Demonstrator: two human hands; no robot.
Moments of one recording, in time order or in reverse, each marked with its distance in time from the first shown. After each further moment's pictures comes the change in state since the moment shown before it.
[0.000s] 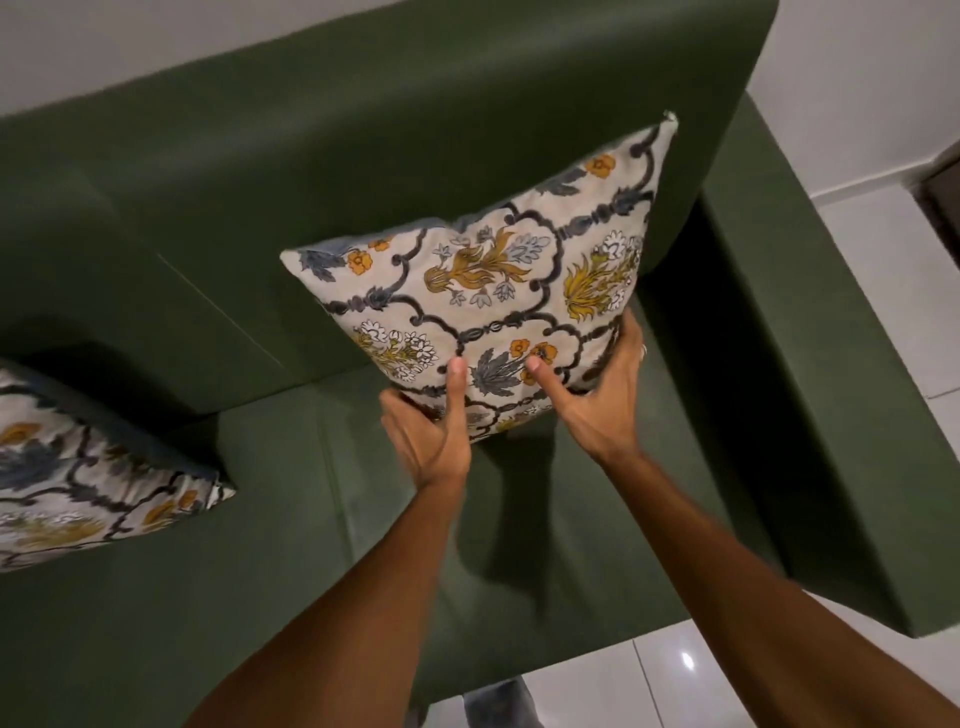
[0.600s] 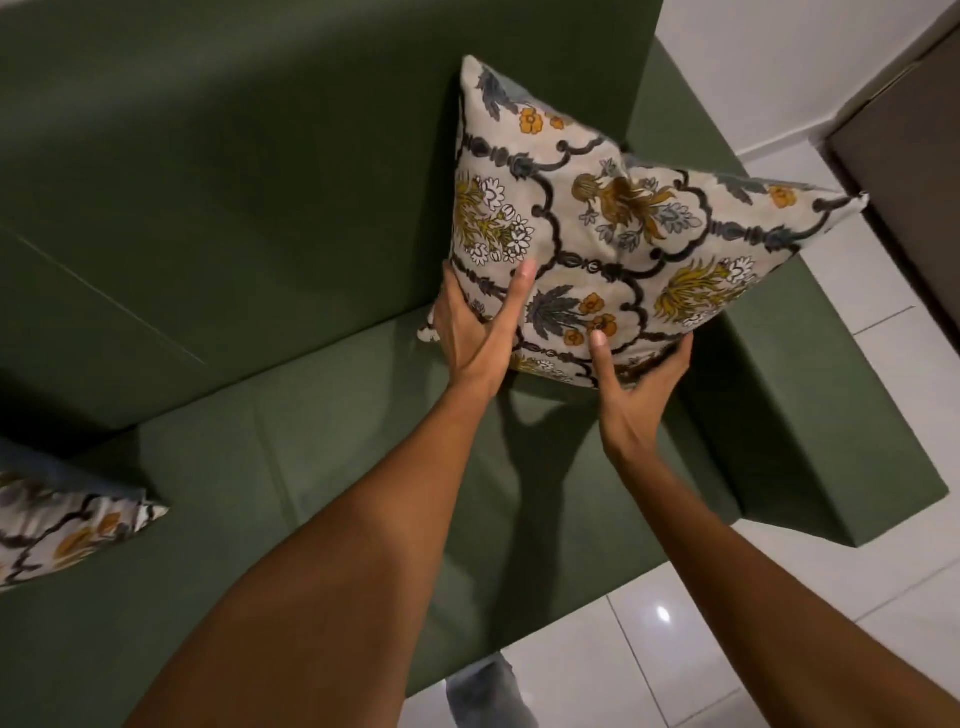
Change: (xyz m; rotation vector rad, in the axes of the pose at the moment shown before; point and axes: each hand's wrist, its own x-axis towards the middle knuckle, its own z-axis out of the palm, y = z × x) left_hand -0.017 0.062 0.090 -0.051 -0.497 0.086; right_hand -0.039 0.053 -0.059 0.133 0.343 0.280
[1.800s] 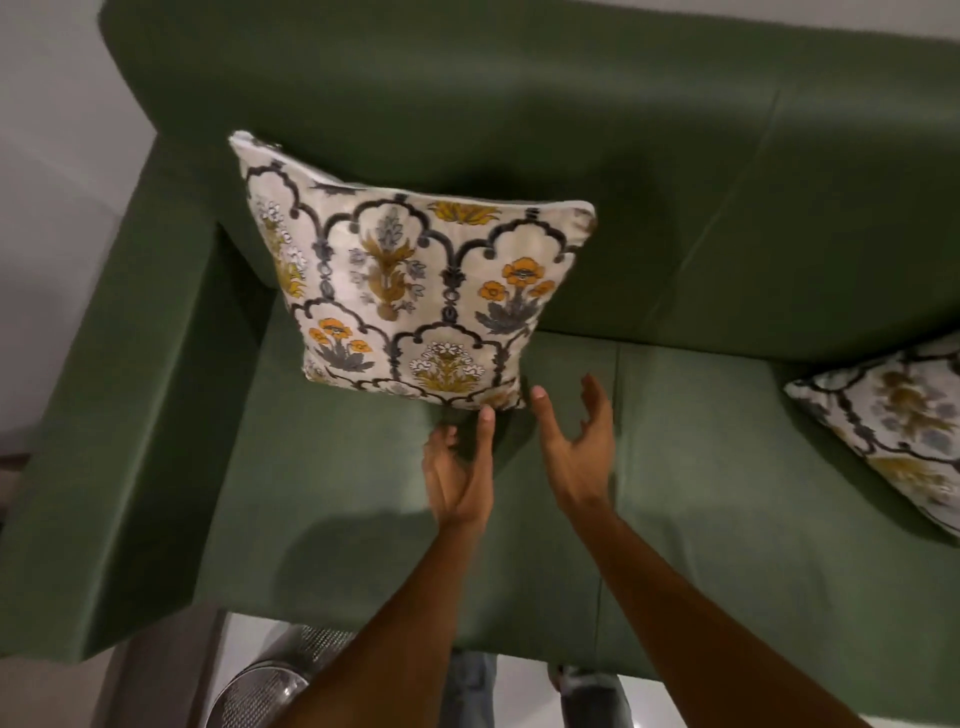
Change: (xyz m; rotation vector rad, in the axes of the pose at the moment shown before) left_hand -0.131 -0.236 -0.466 -0.161 0.639 -0.399; right_hand -0.415 -0.085 0.318 -0.239 -0.677 -0.021
